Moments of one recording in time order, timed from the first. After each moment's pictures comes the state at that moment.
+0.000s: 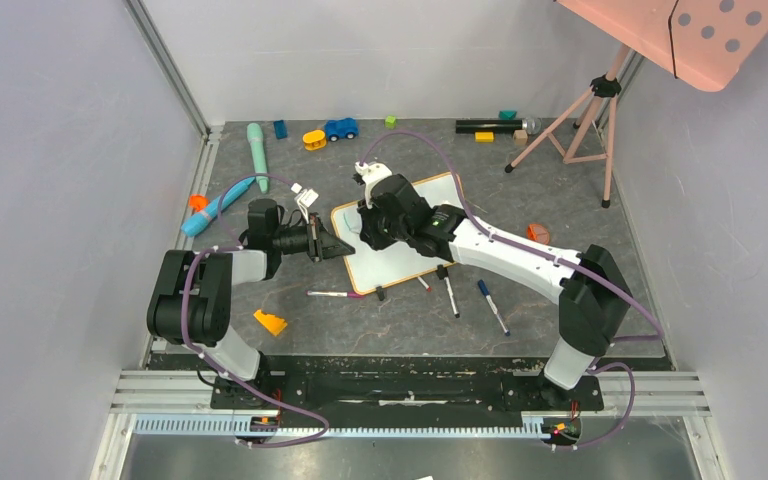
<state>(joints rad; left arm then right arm) -0.09 1.62 0.60 0.52 1.15 -0.31 0.90 1.71 1.39 -0.32 0.08 0.30</state>
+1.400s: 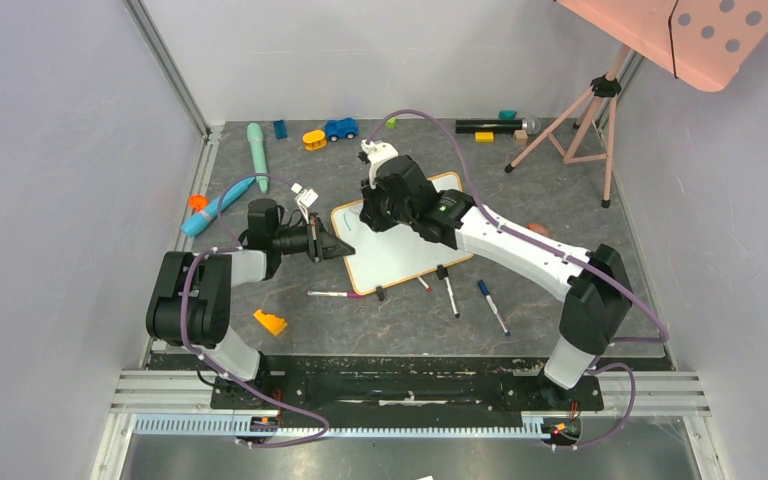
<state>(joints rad) -0.09 1.61 0.60 0.50 1.16 -0.31 0.86 1.70 1.49 -0.35 0.08 0.30</state>
